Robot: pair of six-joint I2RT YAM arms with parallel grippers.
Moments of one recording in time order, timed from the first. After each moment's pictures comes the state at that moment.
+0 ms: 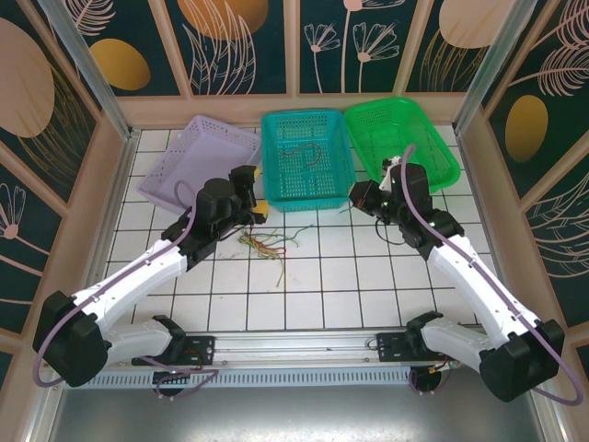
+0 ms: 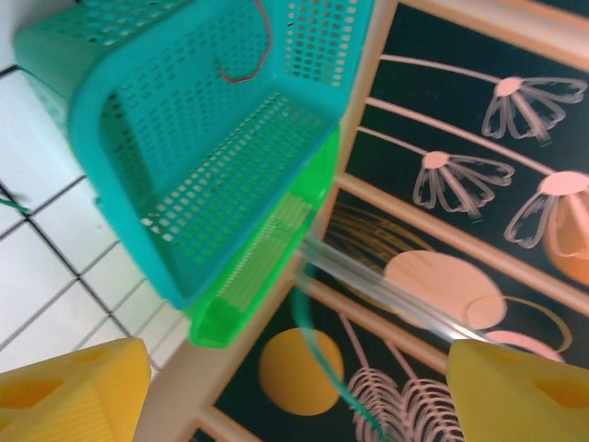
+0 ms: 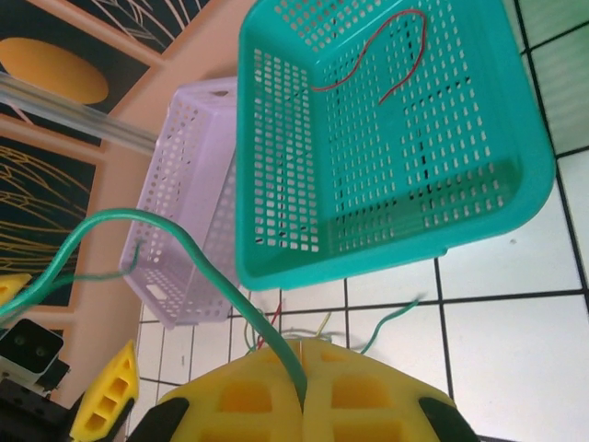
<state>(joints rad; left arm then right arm) -0.64 1.19 0.84 -0.01 -0.10 -2.04 0.43 1.06 0.93 -0.39 -0.22 0.81</state>
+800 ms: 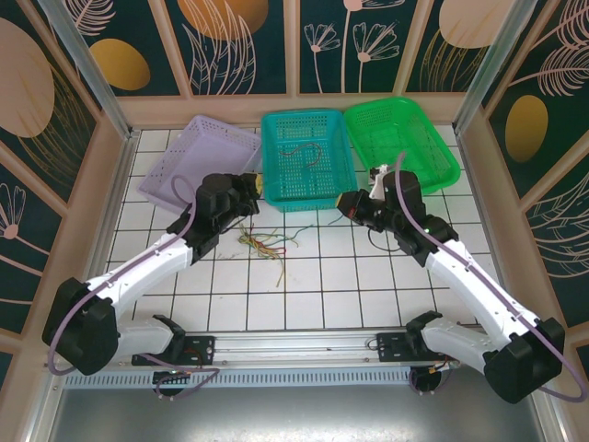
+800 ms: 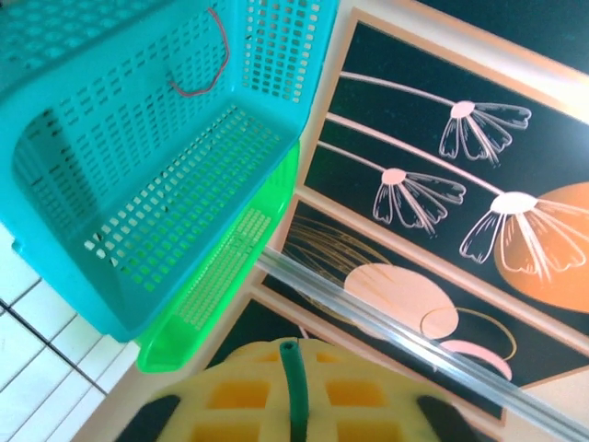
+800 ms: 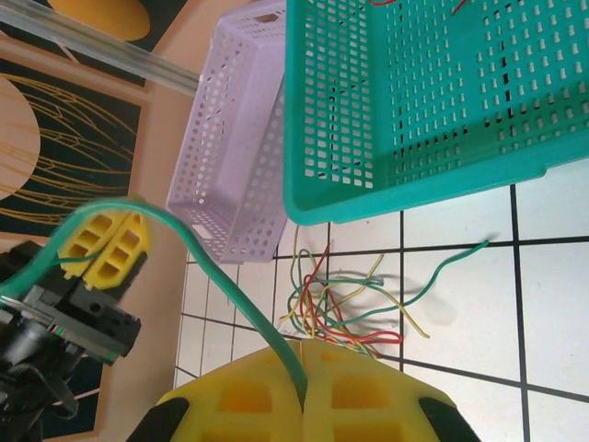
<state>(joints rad) -0.55 1.27 0.82 0.15 -0.08 -1.99 0.49 1.04 0.88 -0.35 -0.33 0.86</state>
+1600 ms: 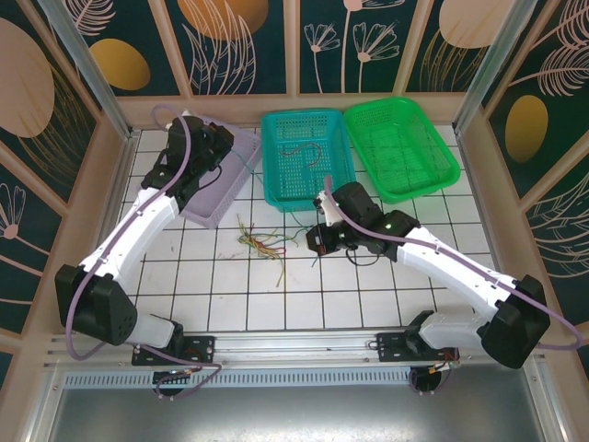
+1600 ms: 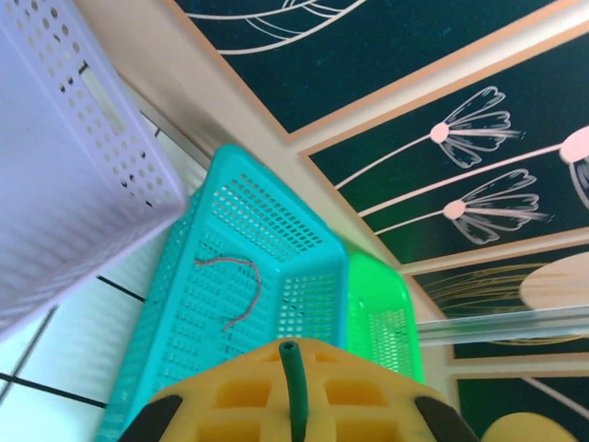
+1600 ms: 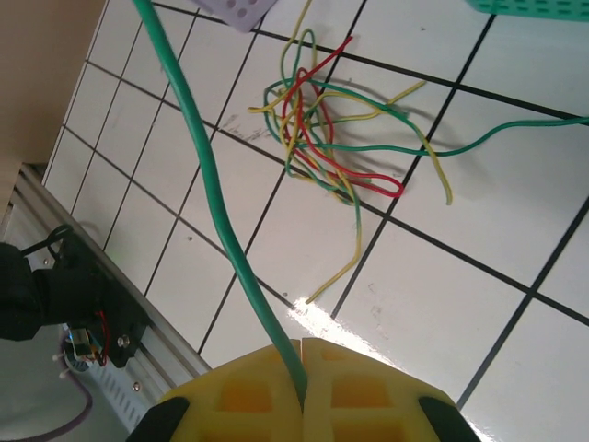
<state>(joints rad) -0.32 1.44 1.30 -0.22 -0.01 -0.99 0.79 1.23 0.99 -0.60 -0.34 0.46</state>
